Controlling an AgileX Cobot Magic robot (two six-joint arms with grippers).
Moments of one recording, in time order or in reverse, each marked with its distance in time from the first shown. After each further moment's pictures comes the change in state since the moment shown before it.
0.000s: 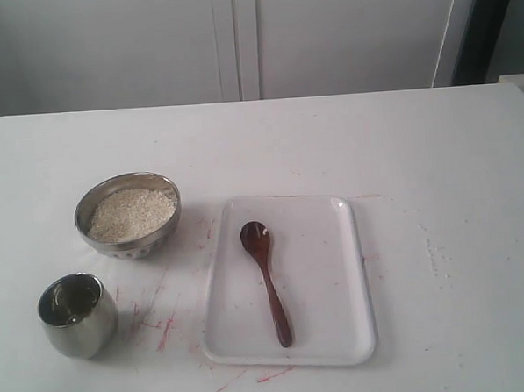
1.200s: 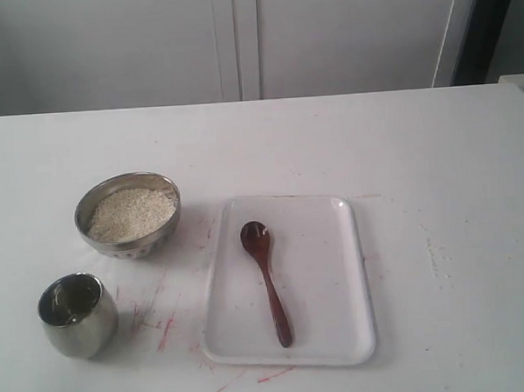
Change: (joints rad) left arm 0.000 0.000 0.000 0.000 0.000 0.000; right arm 0.000 0.844 -0.338 -0.451 -0.326 0.359
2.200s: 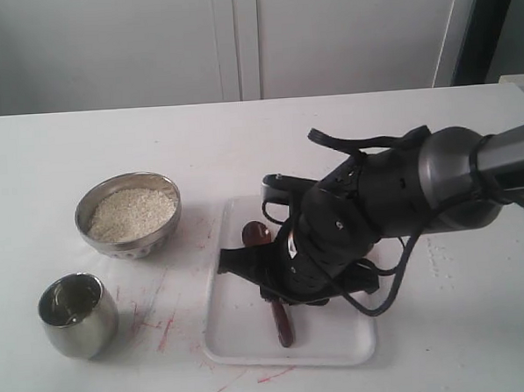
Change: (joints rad) left arm 0.000 0.000 0.000 0.000 0.000 0.000; right arm 0.001 0.970 0.000 0.814 -0.009 0.010
